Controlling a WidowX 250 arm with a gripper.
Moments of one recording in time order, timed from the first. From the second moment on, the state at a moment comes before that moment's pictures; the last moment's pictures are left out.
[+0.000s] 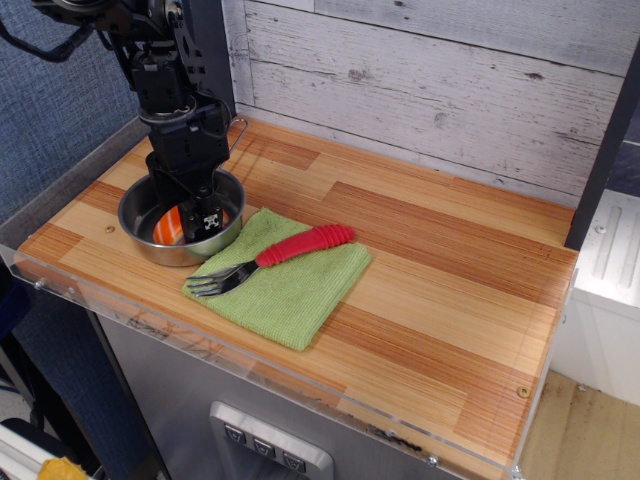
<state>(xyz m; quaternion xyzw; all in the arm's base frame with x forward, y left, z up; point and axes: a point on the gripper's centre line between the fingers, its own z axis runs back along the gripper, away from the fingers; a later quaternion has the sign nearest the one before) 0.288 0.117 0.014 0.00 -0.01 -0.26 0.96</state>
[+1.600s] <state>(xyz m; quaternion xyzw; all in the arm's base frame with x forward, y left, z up) 0.303 0.070 0.145 0.12 -0.12 -0.35 0.92</state>
